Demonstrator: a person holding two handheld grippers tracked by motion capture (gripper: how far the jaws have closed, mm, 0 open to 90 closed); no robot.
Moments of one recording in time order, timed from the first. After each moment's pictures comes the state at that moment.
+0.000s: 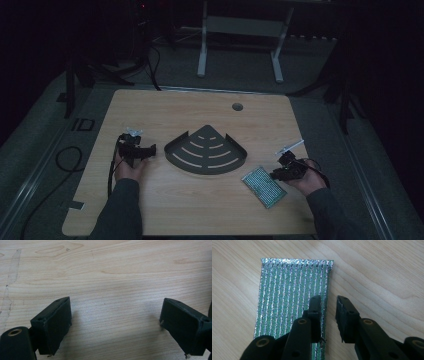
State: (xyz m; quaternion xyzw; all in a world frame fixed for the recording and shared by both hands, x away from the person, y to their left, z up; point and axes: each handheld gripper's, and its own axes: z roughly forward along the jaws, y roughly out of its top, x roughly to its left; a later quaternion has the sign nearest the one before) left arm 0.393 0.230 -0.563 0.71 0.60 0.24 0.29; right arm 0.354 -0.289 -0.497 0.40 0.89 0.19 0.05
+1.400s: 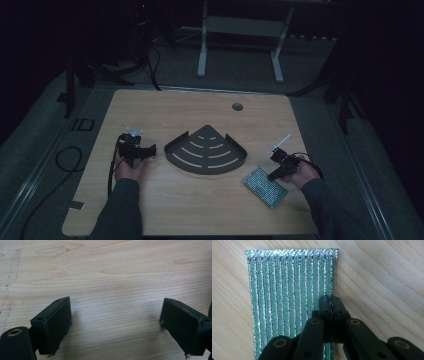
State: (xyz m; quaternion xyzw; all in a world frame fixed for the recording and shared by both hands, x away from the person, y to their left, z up) left arm 0.393 0.230 -0.563 0.70 0.60 0.24 0.29; right arm 0.378 -0.273 -0.507 0.39 0.91 0.11 -0.03
